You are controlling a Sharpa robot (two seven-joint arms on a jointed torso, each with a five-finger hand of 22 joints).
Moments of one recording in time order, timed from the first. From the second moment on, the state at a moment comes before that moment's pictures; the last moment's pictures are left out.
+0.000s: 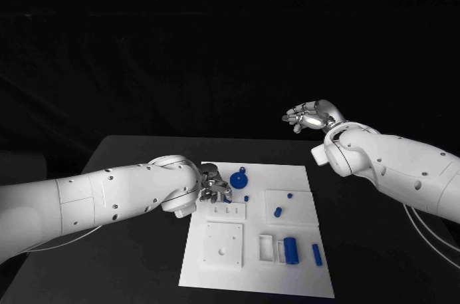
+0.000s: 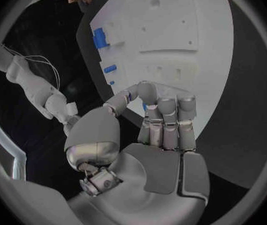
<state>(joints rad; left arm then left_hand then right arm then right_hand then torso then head) 1.38 -0.61 -0.24 1.37 -0.90 -0.08 -0.48 0.82 0.00 0.69 -0.28 0.38 1.07 0.08 0.42 0.76 1.41 -0.10 0.84 0.58 1.16 -0.14 1.32 0.69 0.06 0.98 -0.15 1.13 1.30 1.31 -0.60 0.03 1.08 -0.66 -0.47 0.06 0.99 -0.21 0.59 -0.20 0.36 0.81 0.20 0.27 0.44 0.92 0.10 0.69 0.48 0.98 0.03 0.78 0.67 0.24 0.84 0.14 0.59 1.14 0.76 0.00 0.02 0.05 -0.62</state>
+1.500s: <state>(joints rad) 1.31 -0.57 -0.24 1.34 -1.08 -0.08 -0.48 0.75 0.01 0.71 -0.29 0.44 1.08 0.08 0.46 0.89 1.43 -0.12 0.95 0.60 1.18 -0.16 1.41 0.69 0.09 1.01 -0.16 1.17 1.31 1.31 -0.59 0.03 1.08 -0.65 -0.44 0.06 0.98 -0.20 0.59 -0.21 0.42 0.80 0.20 0.27 0.44 0.92 0.10 0.69 0.44 0.97 0.04 0.78 0.67 0.24 0.83 0.15 0.59 1.14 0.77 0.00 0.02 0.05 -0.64</state>
